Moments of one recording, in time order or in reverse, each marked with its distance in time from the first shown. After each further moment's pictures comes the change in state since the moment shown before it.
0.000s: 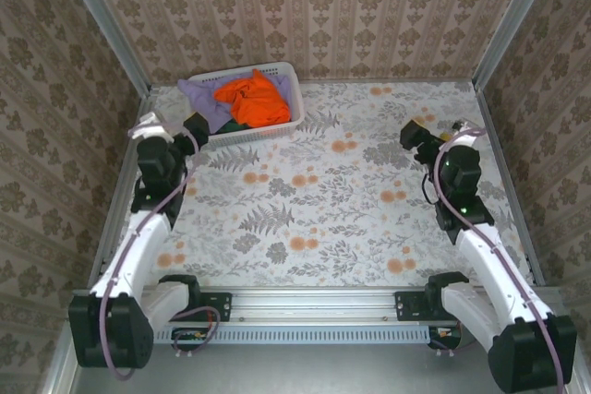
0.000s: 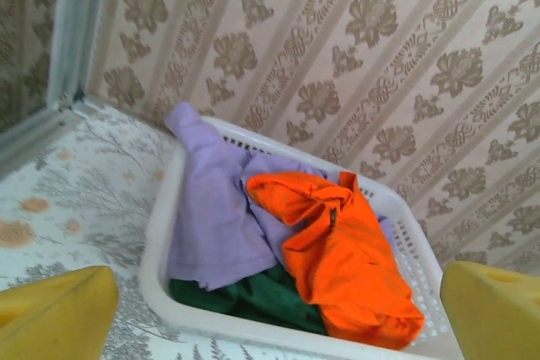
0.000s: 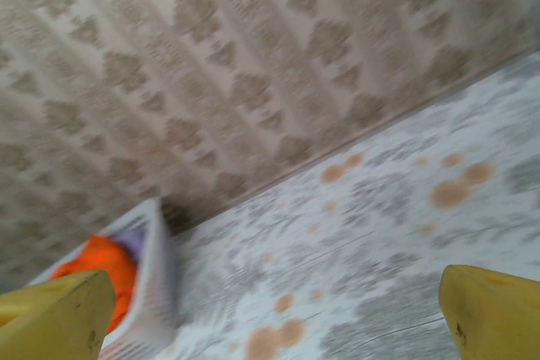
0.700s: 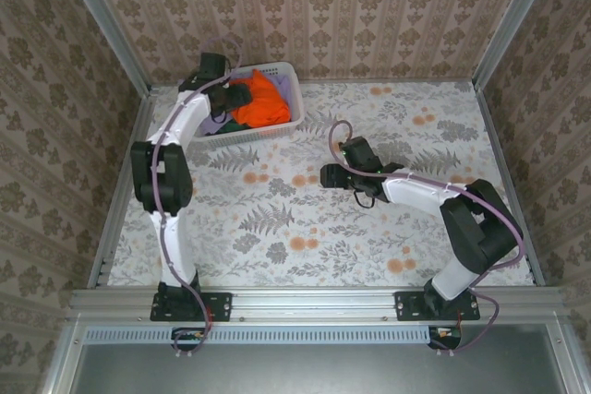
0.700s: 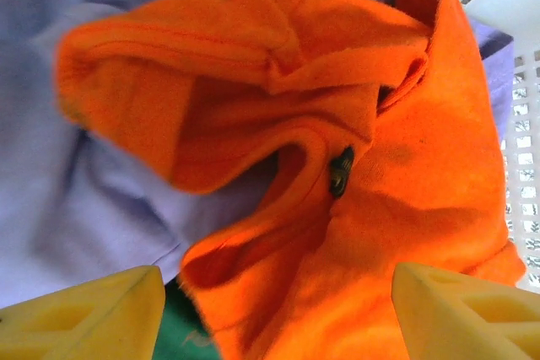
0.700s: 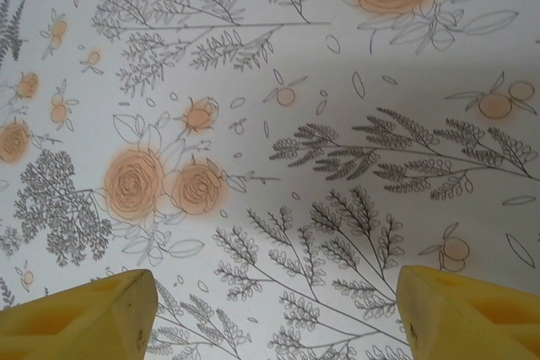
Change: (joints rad) left arm -0.109 1.099 1.206 -0.838 0.146 0.069; right arm 0.437 0.717 0.310 -0.301 -0.045 -0.115
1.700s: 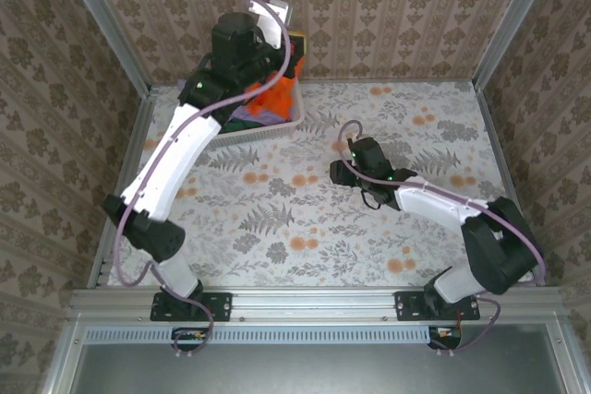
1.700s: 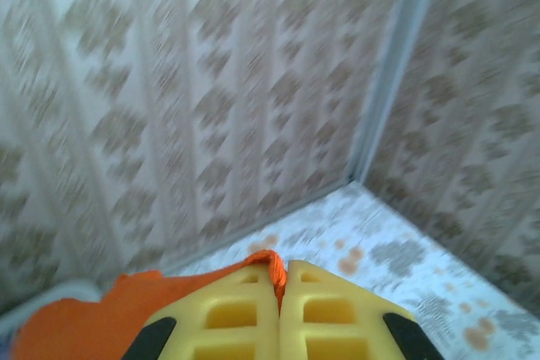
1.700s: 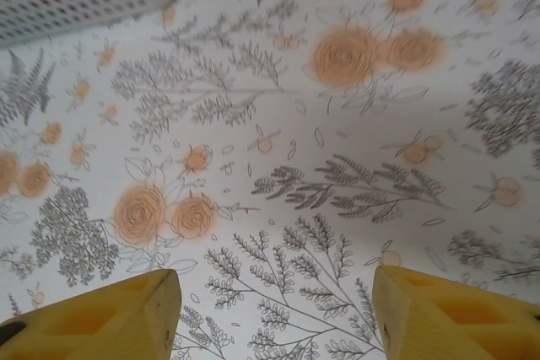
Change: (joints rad) left arm -0.439 -0.448 0.124 0.223 0.051 0.367; right arm 0.000 -0.183 -0.098 0.049 0.110 -0.029
